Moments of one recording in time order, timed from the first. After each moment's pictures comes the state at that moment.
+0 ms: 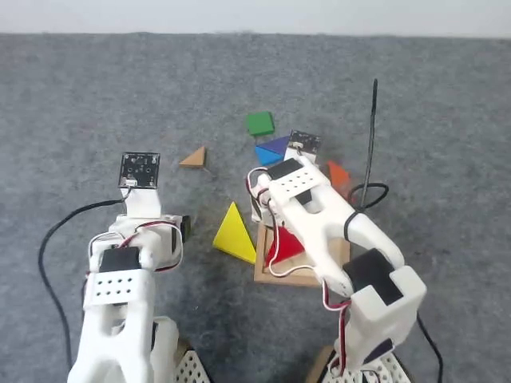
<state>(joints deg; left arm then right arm) -12.0 -50.5 76.1 45.9 -1.7 -32.9 15.3 18.5 65.2 -46.0</state>
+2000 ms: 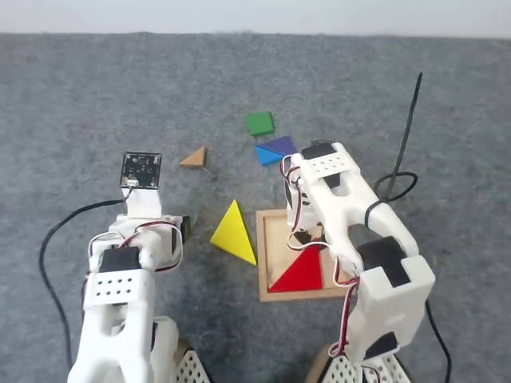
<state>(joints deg) -12.0 -50.5 76.2 45.9 -2.9 -22.6 16.8 15.0 81.0 -26.2</state>
